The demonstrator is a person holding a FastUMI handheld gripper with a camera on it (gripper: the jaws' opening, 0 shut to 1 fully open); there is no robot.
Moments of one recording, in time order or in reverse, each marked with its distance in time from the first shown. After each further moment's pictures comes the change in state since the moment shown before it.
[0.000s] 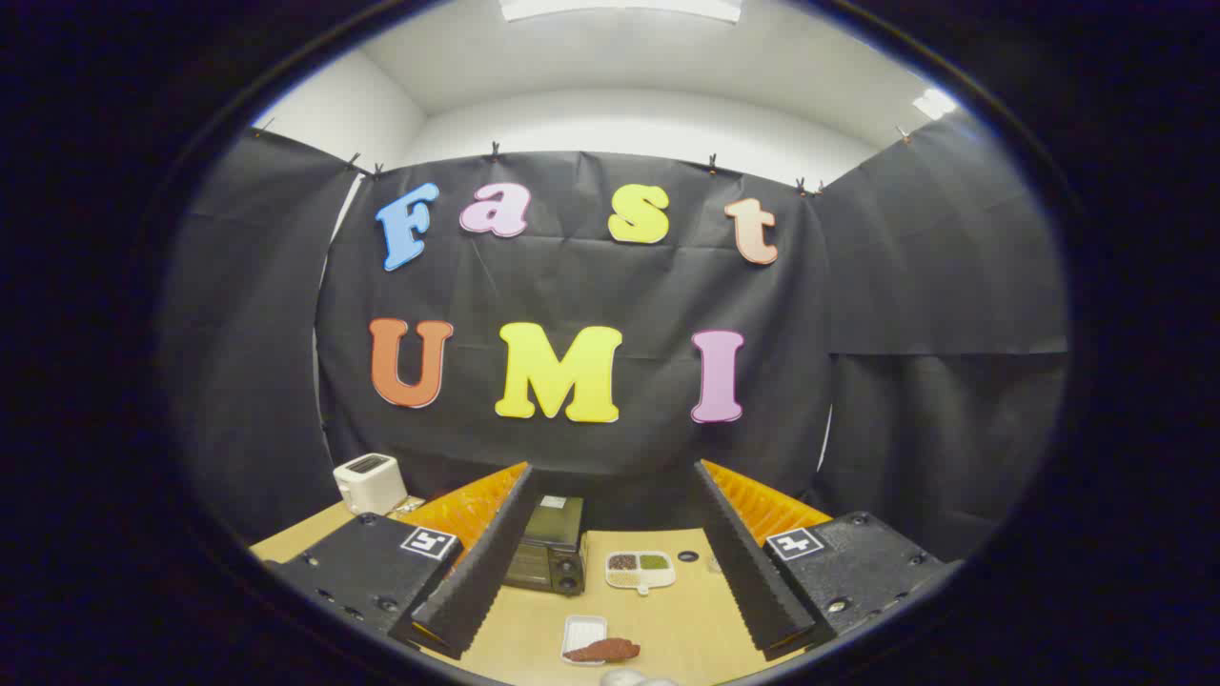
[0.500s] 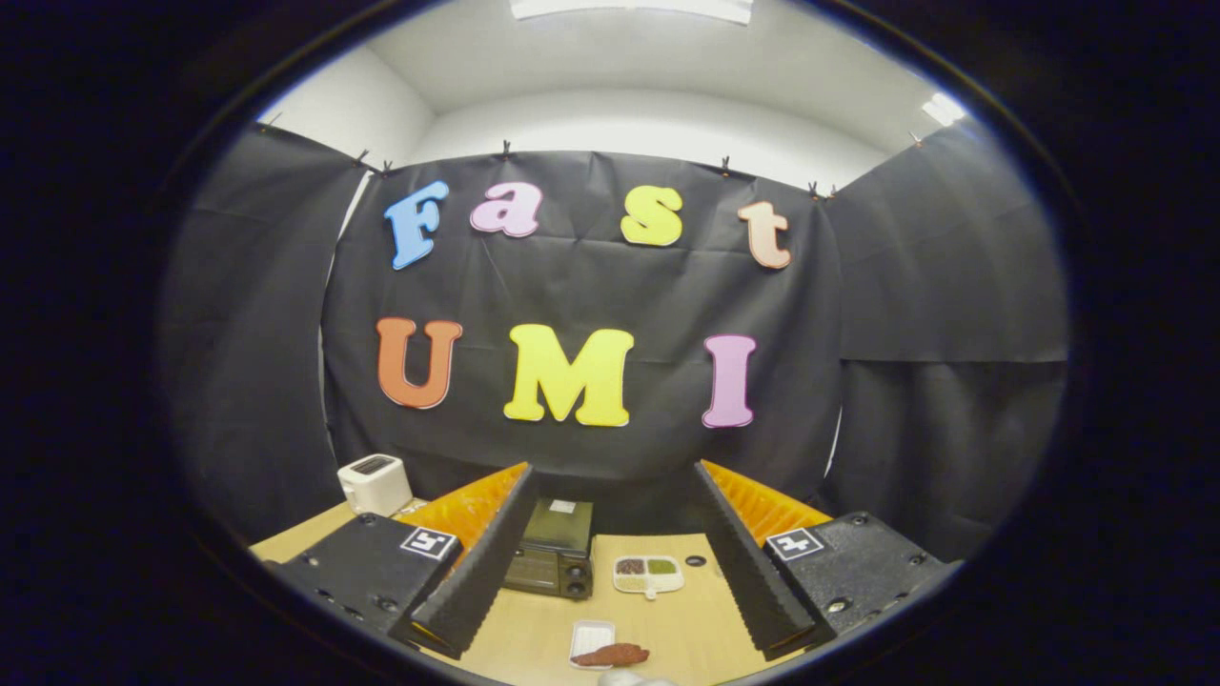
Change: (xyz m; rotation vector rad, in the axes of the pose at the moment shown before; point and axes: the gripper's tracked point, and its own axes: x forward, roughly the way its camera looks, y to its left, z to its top) arm 0.011 0.016 0.000 -0.002 0.014 0.010
